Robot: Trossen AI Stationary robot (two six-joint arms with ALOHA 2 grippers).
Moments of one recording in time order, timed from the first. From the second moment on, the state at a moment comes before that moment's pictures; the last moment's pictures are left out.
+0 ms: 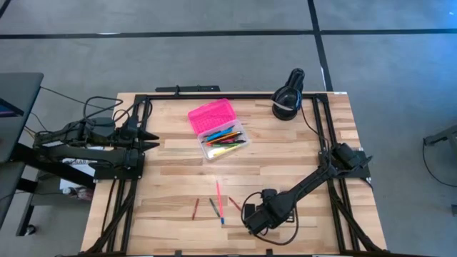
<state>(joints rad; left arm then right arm) 0.00 0.36 0.78 -0.85 -0.12 -0.31 0.61 2.03 1.51 -1.00 -0.05 2.19</state>
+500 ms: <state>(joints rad) 0.00 0.36 0.78 -0.85 -0.11 -0.32 0.62 2.03 1.50 -1.13 -0.08 2.17</state>
